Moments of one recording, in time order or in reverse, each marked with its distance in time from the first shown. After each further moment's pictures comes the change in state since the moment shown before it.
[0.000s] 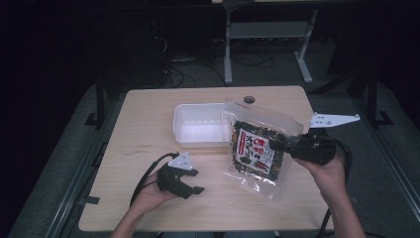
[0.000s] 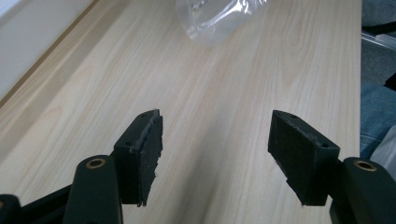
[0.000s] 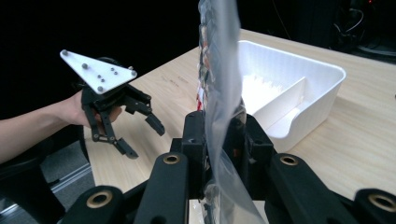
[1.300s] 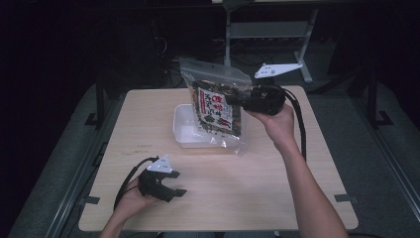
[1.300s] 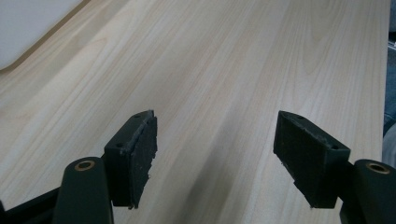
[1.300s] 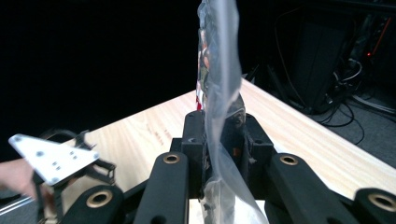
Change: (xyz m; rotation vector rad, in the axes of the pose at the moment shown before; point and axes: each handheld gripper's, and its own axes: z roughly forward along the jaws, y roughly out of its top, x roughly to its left) left arm 0.013 -0.044 -0.024 -0.010 0.054 -0.062; right arm 0.001 0.116 0.098 -0.044 -0.005 -0.154
